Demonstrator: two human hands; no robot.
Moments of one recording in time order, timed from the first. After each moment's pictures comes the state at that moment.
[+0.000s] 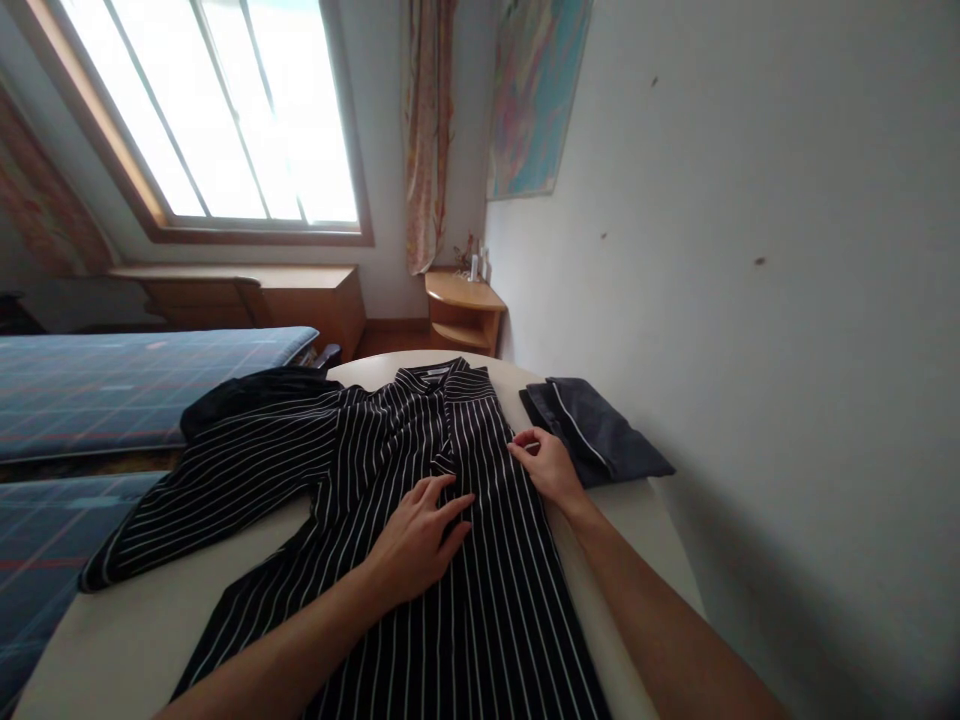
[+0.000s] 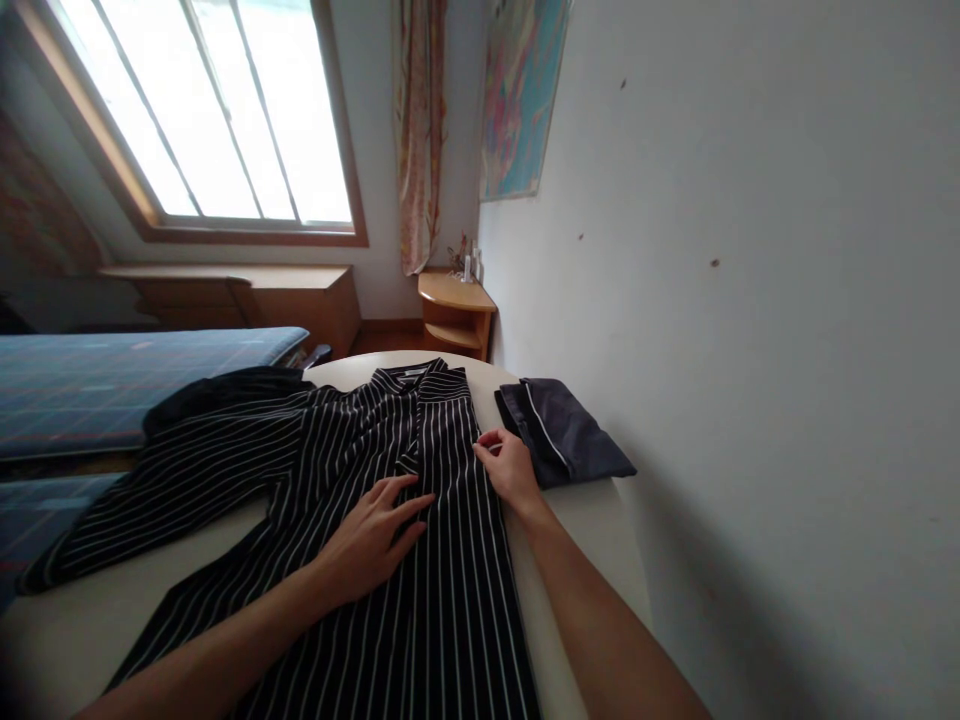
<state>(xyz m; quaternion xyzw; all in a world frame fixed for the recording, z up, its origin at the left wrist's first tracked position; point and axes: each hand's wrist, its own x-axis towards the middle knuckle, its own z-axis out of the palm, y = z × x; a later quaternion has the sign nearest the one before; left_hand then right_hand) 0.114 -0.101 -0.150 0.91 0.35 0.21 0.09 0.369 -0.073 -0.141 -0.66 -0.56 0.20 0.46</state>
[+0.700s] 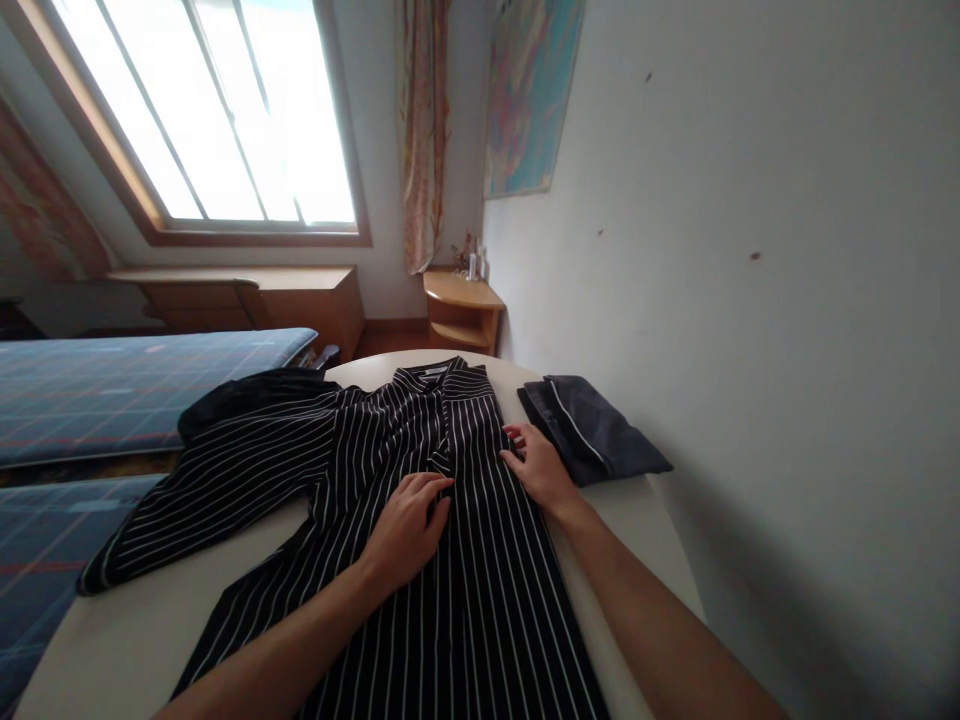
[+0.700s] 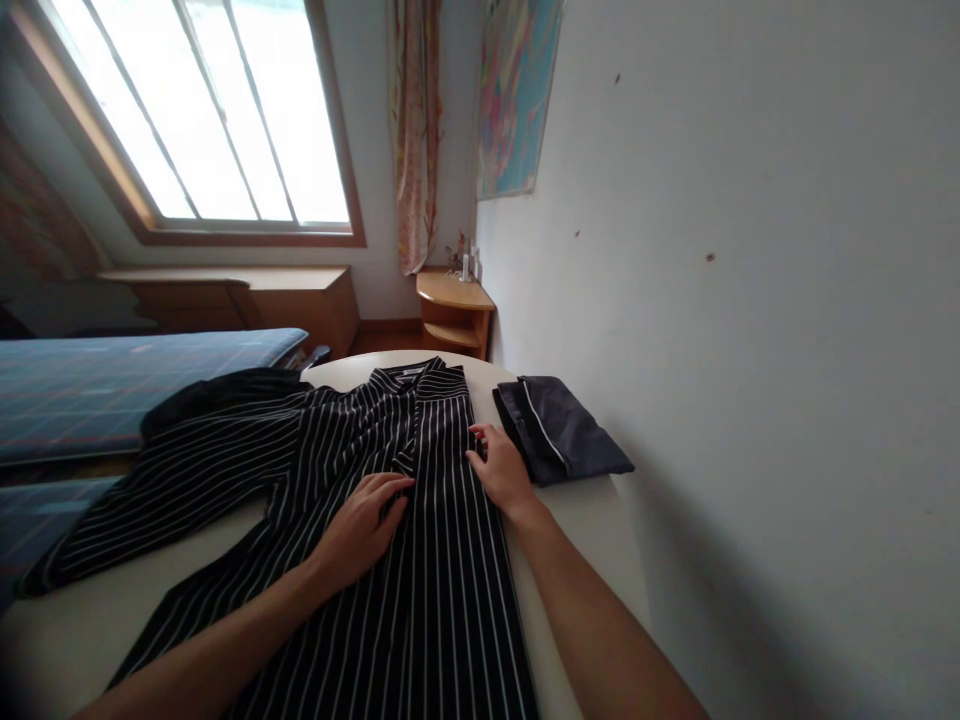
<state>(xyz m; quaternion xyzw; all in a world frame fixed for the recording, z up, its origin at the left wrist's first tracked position) 0.114 -0.086 -0.159 0.85 0.38 0.31 0.16 0.365 -0.076 -0.143 -0.63 -0.65 0.11 0.41</state>
